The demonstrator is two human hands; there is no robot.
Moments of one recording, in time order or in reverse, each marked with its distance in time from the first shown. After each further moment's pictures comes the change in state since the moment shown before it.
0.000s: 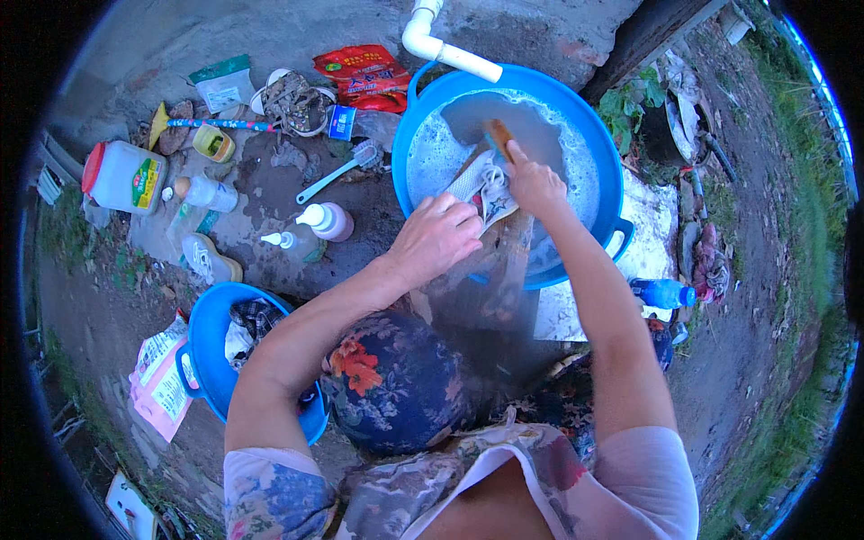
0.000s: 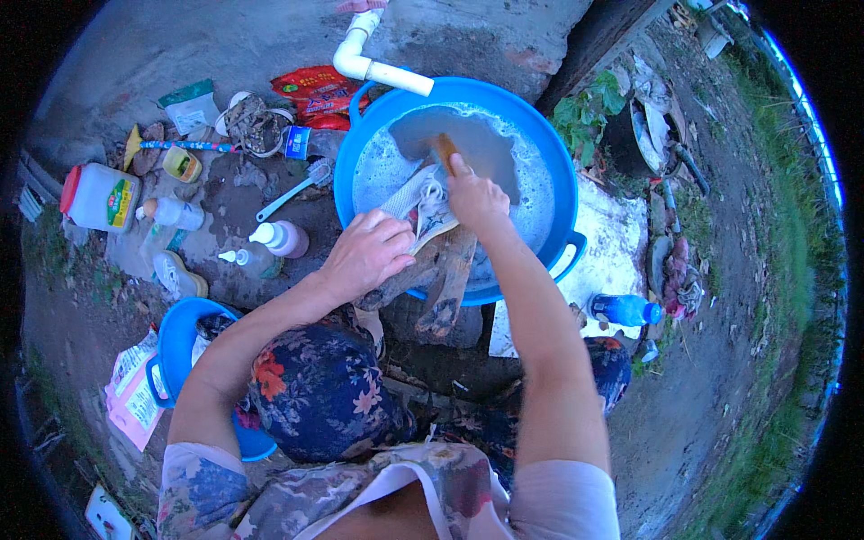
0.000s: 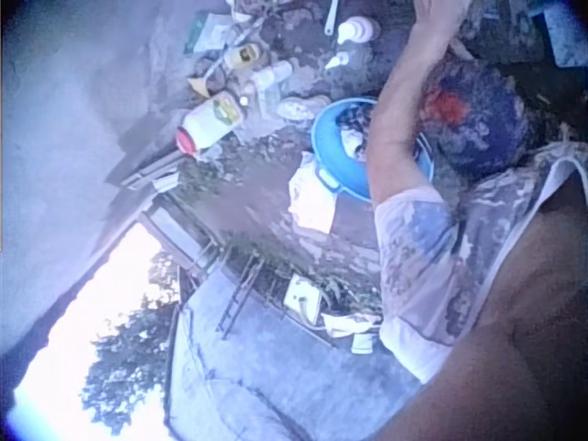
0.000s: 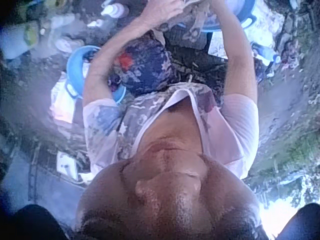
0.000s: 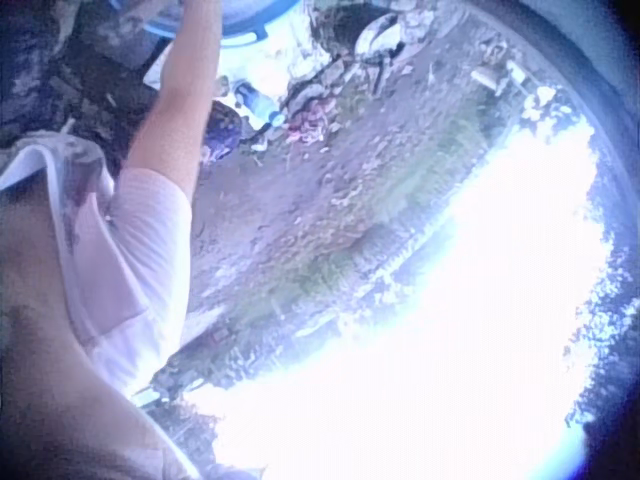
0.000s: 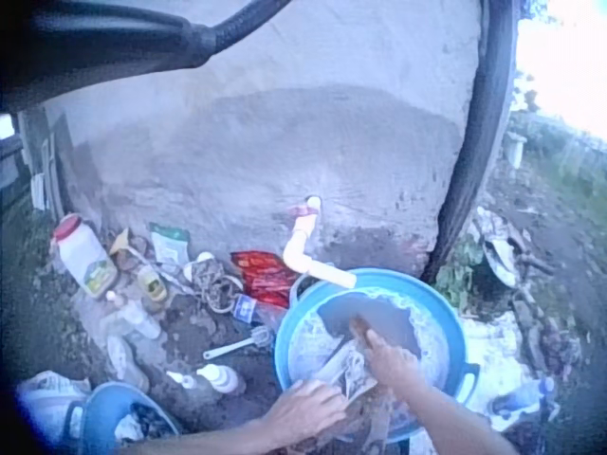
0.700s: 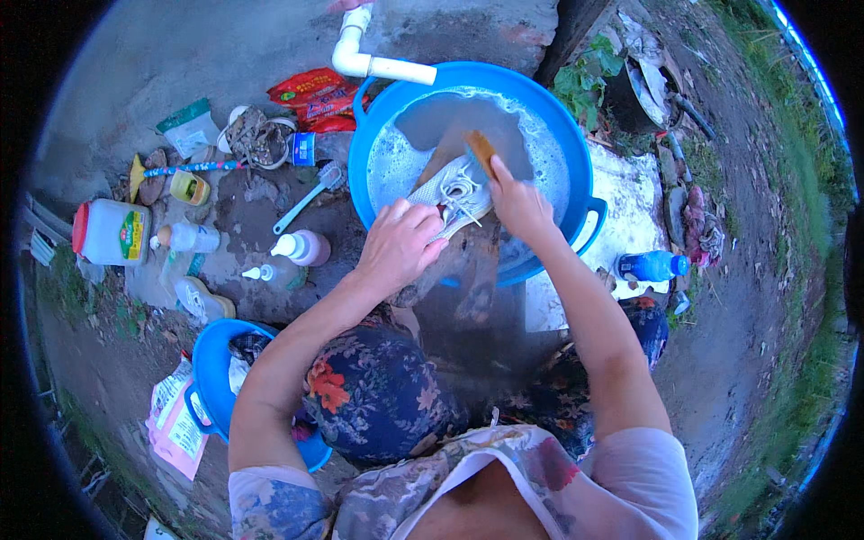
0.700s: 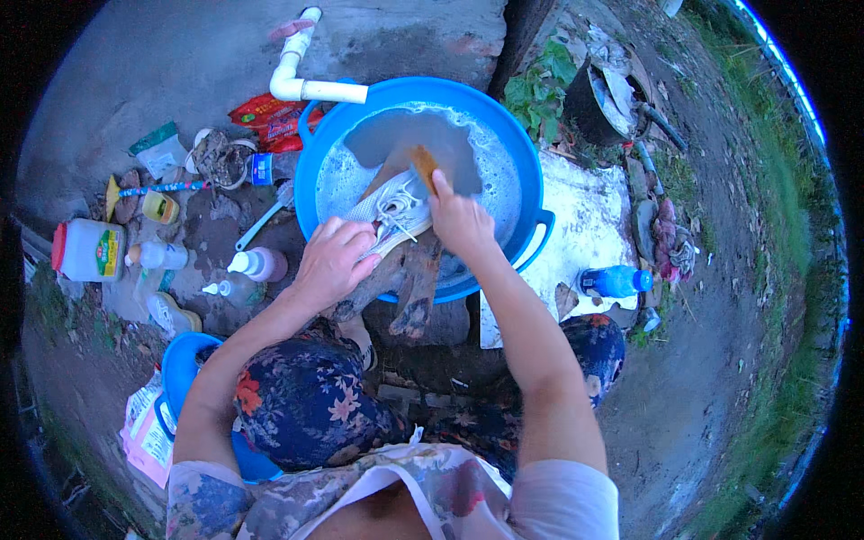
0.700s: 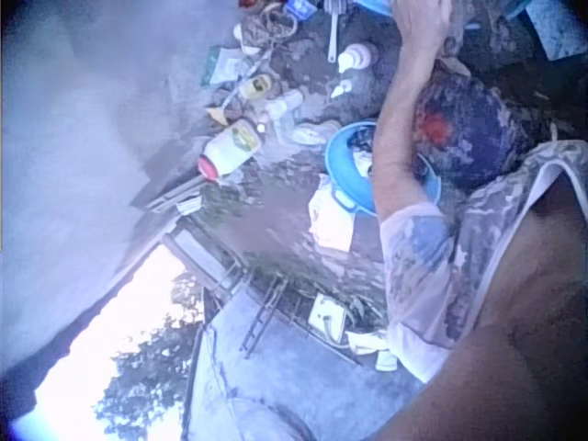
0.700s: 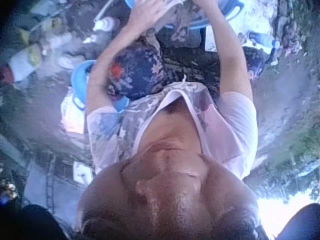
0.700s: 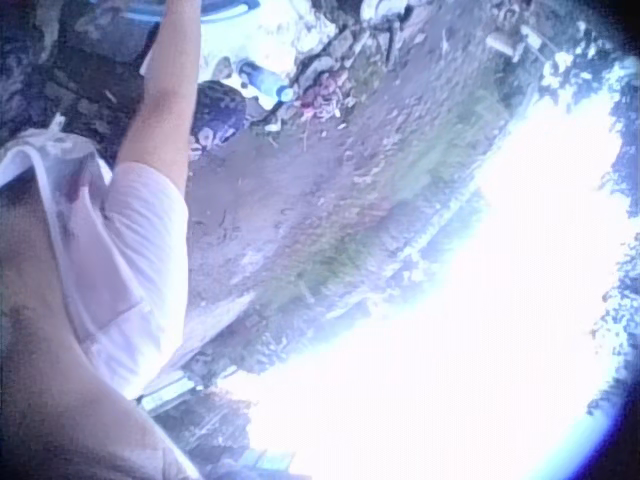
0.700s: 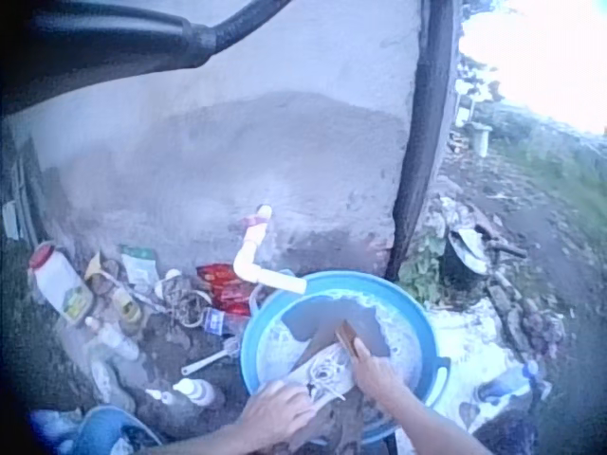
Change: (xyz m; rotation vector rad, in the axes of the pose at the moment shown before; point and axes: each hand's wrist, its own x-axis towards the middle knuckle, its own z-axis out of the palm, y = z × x) left_hand 0.015 0.003 -0.007 0.061 -0.054 -0.069; right_hand -0.035 0.025 0.002 0.111 0.017 0.155
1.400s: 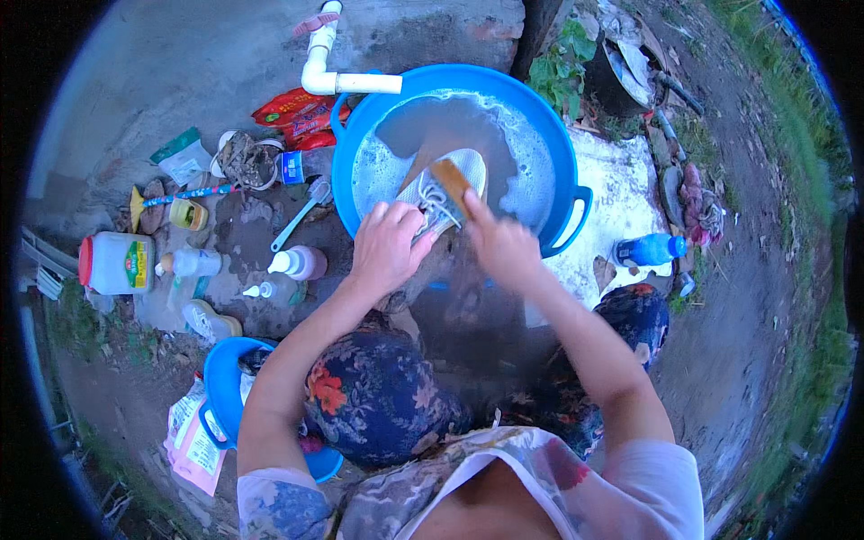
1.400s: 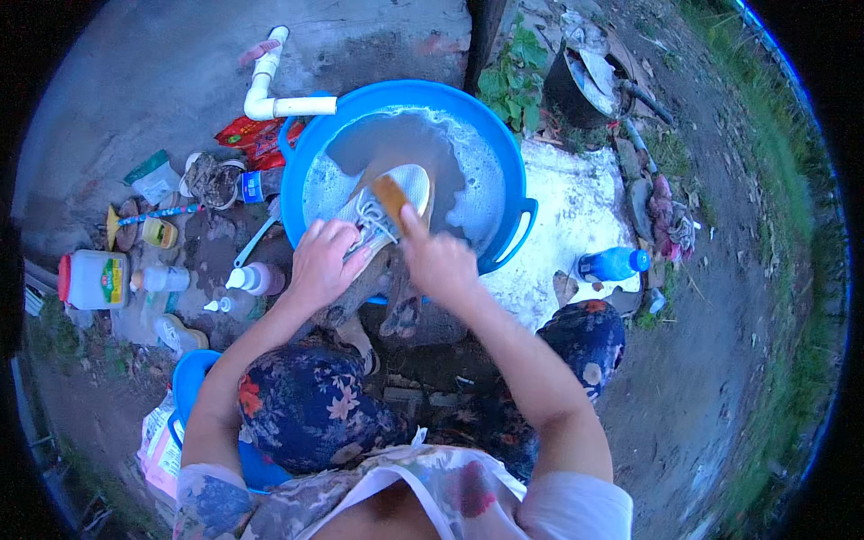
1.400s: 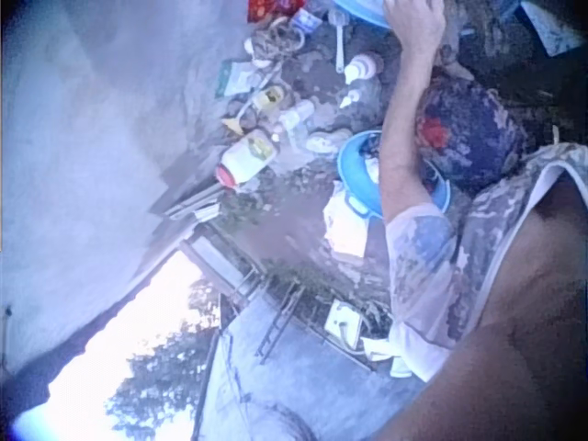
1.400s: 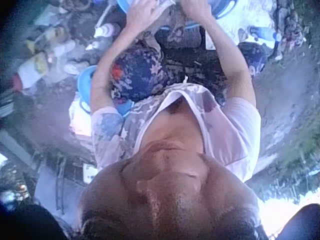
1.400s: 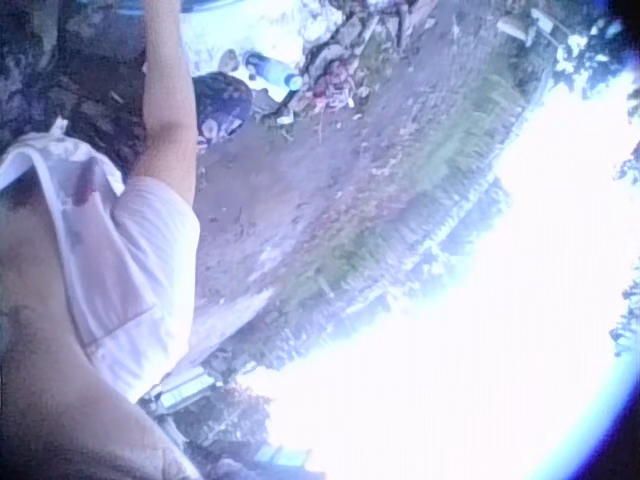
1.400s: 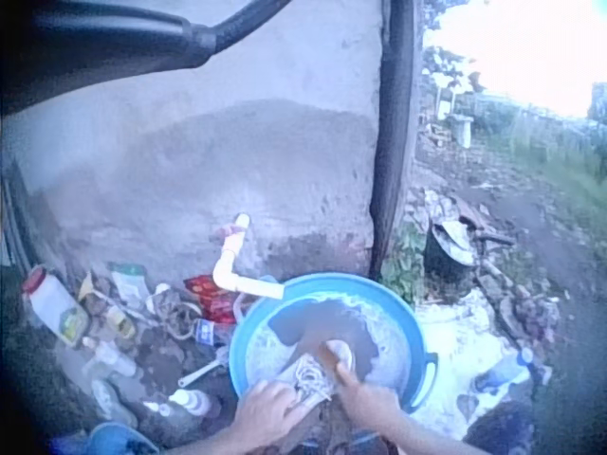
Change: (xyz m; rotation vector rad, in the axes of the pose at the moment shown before) left_hand 0.000 0.001 0.002 0.041 -0.017 -0.135; right_hand -0.065 -0.023 -0.002 -0.022 0.024 -0.107
